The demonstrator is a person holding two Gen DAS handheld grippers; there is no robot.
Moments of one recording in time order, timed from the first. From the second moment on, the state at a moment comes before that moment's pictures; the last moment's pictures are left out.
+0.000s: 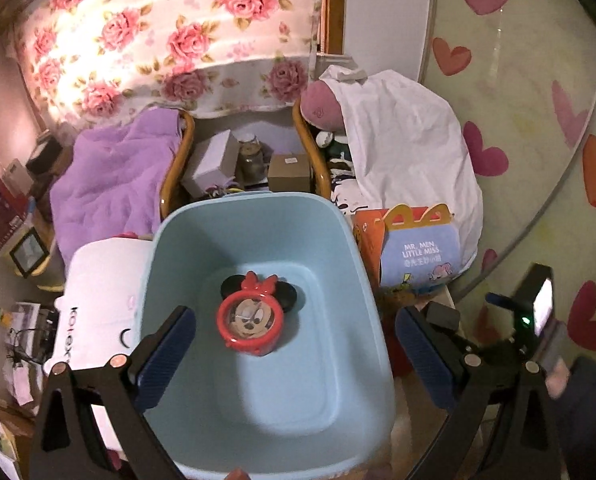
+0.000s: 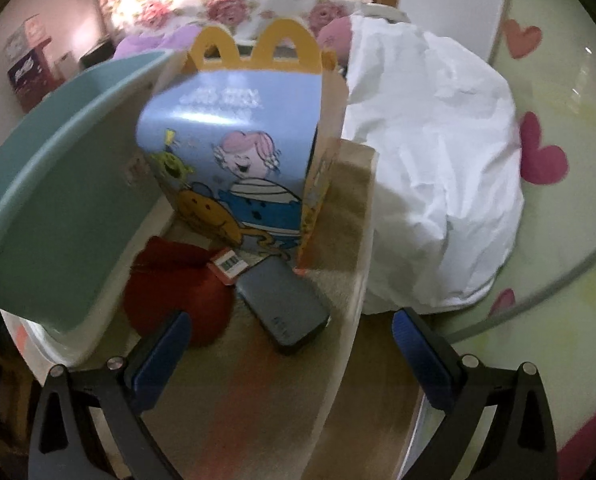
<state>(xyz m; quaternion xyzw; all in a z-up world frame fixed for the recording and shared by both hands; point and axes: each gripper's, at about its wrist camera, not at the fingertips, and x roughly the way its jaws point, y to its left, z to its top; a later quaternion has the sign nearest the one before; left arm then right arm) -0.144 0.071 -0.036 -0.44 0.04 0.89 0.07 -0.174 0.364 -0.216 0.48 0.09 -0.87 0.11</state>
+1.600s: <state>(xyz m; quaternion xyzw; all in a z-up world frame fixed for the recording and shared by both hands) -0.089 0.054 -0.035 -0.46 0.05 0.88 0.05 -0.196 0.357 -0.253 0.49 0.08 -0.85 0.17</state>
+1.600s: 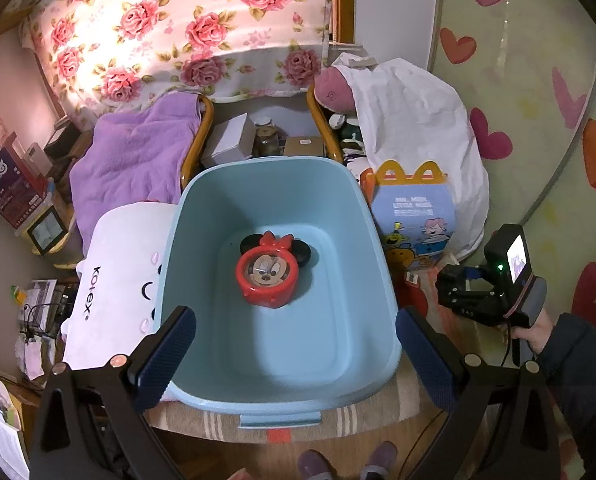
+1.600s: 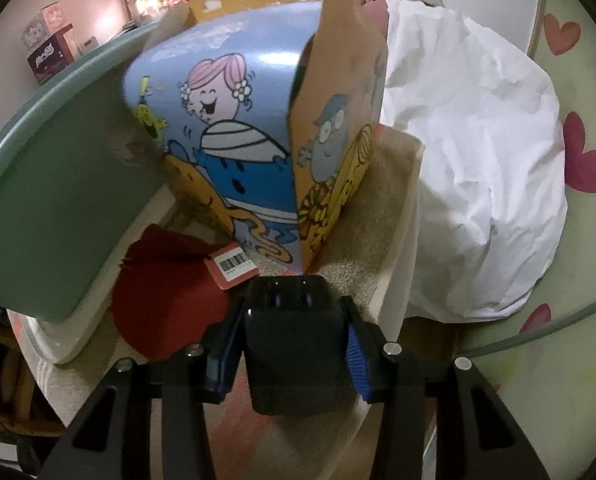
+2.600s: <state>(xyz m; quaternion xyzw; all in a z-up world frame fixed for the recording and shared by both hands) -0.055 0.027 0.000 -0.42 0.06 0.90 0.10 -0.109 0.316 -0.143 0.45 0.07 -0.89 0.05</state>
